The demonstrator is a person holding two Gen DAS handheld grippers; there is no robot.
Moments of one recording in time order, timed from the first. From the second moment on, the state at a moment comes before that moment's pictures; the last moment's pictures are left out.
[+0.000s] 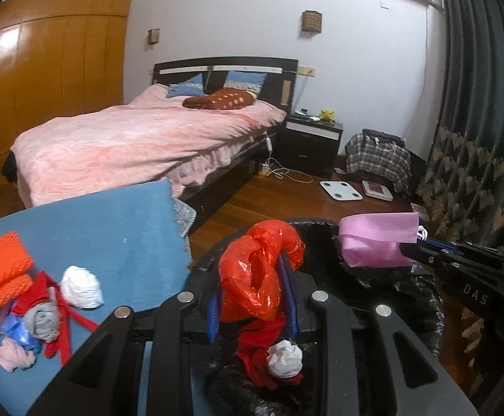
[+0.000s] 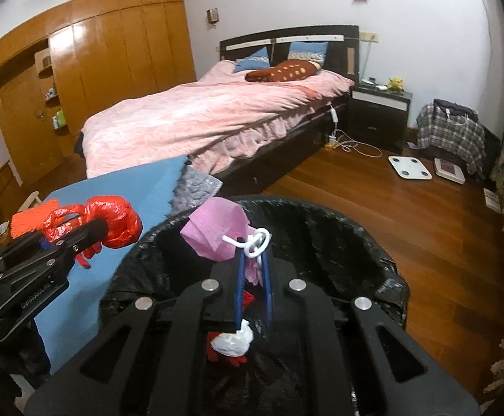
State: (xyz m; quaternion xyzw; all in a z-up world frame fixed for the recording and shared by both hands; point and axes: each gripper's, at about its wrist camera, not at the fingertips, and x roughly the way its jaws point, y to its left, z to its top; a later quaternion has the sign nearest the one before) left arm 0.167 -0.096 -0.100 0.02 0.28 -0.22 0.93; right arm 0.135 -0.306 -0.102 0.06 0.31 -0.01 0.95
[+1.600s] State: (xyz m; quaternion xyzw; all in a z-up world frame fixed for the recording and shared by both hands) left arm 0.158 0.123 -0.128 0.01 0.30 0.01 0.95; right arm 0.178 -0.147 -0.099 0.05 0.29 0.11 0.95
